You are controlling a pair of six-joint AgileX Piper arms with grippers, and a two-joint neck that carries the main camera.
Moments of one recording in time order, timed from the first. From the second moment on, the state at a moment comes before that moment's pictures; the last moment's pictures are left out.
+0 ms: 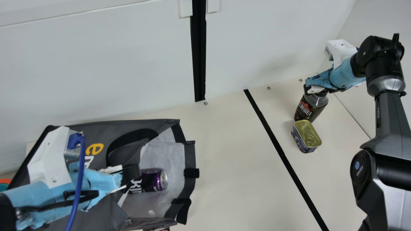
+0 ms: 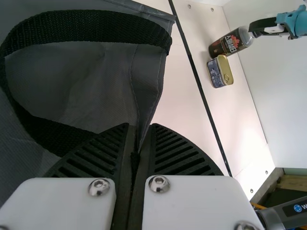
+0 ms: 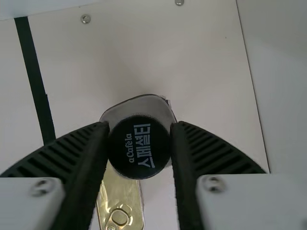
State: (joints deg) left arm -26.1 81.6 -78.7 -35.2 54.6 -1.7; right arm -29.6 119.9 -122.3 6.4 69.9 -20.3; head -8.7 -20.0
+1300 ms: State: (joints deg) left arm -26.1 81.6 -78.7 -35.2 54.6 -1.7; right arm -29.1 115.4 -122.4 8.7 70.0 -22.5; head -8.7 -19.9
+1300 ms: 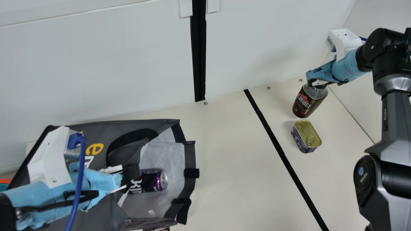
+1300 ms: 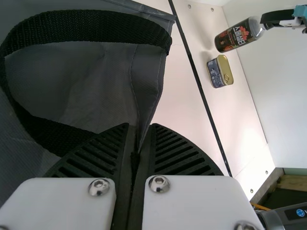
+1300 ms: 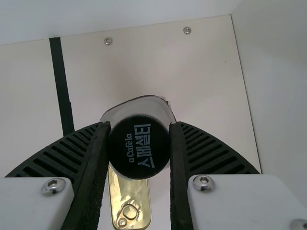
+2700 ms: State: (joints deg) left arm -26.1 81.6 -78.7 -35.2 54.6 -1.7; right arm -20.7 103.6 -112.9 12.3 69.9 -29.0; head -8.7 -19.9
